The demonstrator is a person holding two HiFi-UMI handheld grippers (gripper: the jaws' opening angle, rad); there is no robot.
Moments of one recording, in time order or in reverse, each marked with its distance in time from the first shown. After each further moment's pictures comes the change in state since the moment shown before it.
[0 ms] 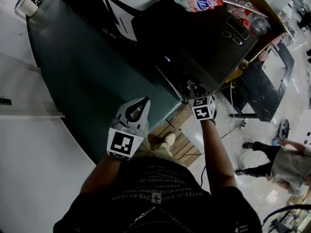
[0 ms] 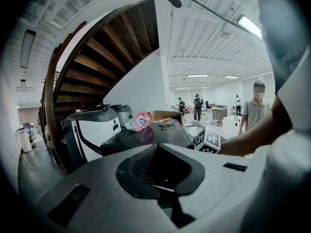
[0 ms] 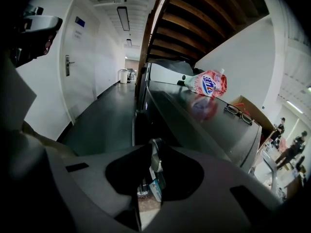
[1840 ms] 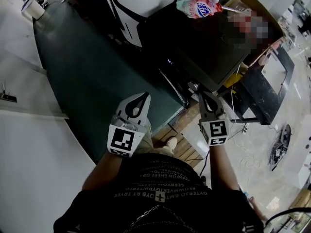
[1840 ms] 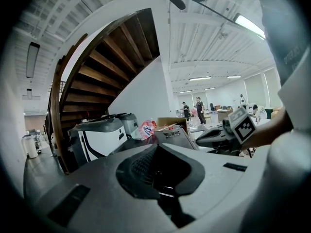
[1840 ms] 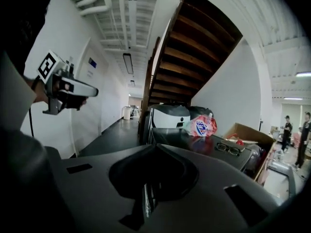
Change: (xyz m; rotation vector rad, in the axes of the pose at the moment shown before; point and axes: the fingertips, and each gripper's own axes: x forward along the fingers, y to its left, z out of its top) left arm -0.026 0.000 0.039 0.025 -0.072 0.071; right arm -0.165 0.011 0.090 0.062 -0.469 0.036
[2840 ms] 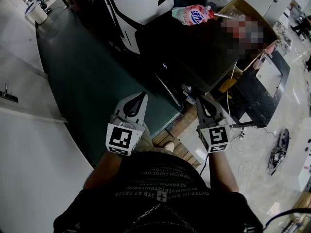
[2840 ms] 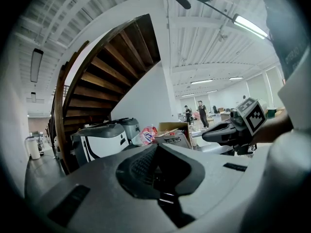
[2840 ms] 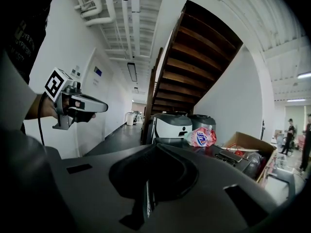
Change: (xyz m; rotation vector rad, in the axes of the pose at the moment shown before) left arm -0.018 -0.020 0.034 0.010 -0.055 0.044; right arm -0.056 0.006 0.054 -0.008 -0.072 0.038
